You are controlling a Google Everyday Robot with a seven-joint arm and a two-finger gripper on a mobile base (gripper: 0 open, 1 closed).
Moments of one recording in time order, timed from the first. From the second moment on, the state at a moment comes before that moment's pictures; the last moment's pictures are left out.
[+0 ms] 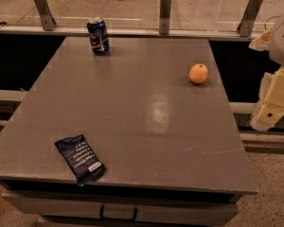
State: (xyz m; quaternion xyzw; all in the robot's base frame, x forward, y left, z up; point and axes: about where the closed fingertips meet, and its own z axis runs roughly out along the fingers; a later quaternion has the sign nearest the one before) arm 0.438 -0.216 0.977 -0.60 0.78 -0.04 0.16
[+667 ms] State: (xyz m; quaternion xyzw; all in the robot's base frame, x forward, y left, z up) arm 0.464 -0.203 0.962 -0.61 0.77 -0.01 0.18
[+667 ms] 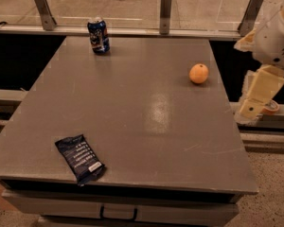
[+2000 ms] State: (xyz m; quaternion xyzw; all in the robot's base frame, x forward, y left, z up) arm 0.489 -0.063 0.910 -0.62 0.74 0.12 0.22
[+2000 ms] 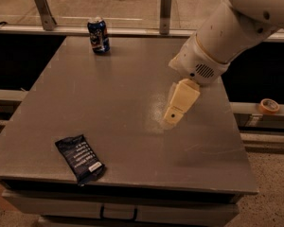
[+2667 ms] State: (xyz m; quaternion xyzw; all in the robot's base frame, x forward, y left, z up) arm 0.435 -0.001 0.887 -0.57 0.77 0.17 0.23
